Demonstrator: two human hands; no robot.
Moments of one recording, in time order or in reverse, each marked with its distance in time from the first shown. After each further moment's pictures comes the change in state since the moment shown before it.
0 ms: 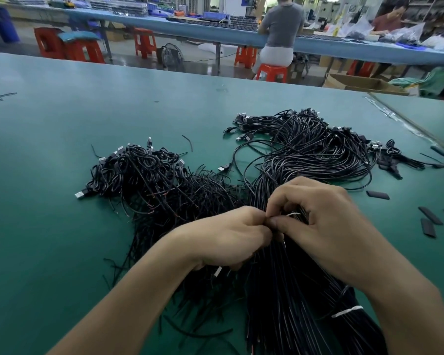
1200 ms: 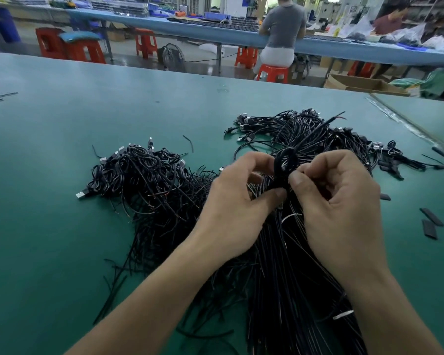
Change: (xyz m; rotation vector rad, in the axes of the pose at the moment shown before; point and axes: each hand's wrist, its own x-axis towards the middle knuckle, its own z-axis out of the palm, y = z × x) left_hand 0.009 0.002 0.003 -0.045 0.652 0.460; right_hand 0.007 -0.015 0.015 0.372 0.586 0.140
